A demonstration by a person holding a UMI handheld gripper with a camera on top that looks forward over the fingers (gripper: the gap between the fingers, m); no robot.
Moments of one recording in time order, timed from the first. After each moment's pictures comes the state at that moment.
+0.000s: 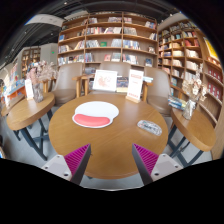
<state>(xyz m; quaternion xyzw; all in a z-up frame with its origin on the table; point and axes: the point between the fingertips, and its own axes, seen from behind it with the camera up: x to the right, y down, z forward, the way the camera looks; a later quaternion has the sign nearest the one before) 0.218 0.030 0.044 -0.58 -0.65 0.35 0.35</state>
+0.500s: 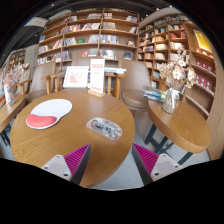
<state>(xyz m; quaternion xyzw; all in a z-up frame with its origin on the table) 0.142 0.207 -0.005 -0.63 -0.60 0.30 0.39</state>
